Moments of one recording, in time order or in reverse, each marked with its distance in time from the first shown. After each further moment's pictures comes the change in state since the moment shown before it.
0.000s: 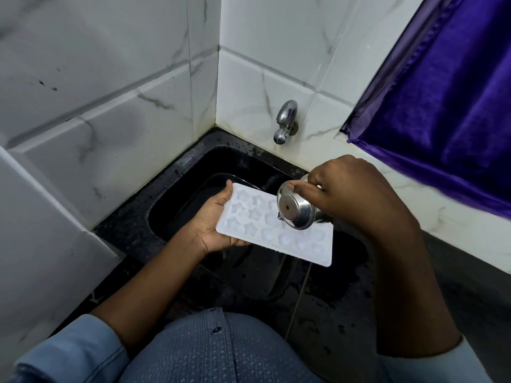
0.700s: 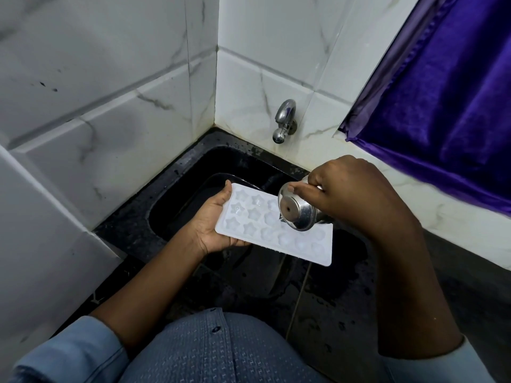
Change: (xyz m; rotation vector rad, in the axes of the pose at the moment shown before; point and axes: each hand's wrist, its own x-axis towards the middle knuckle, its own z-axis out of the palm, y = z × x) left_hand -0.008 -0.002 0.005 0.024 0.030 -0.003; right_hand -0.007 -0.003 -0.001 -0.013 0.026 -0.016
